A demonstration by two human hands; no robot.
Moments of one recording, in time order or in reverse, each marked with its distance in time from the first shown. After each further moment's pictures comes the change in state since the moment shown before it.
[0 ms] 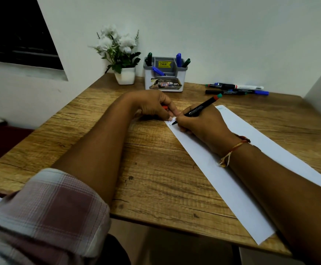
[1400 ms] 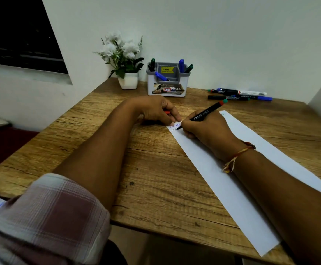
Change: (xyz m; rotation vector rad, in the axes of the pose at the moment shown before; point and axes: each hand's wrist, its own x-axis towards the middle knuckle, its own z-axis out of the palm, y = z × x) left_hand 0.000 0.000 0.000 -0.005 0.010 -0.016; right_hand 0.002 -0.002 -0.004 -0.005 -0.009 0.074
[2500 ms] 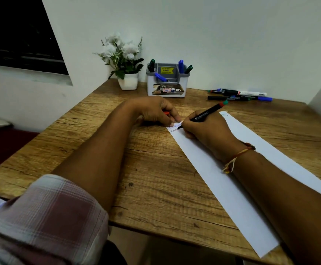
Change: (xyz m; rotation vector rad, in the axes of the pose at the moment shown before) left_hand -0.004 0.004 0.003 0.001 0.007 -0.007; right_hand -0.004 -0.004 -0.001 -0.007 0.022 0.012
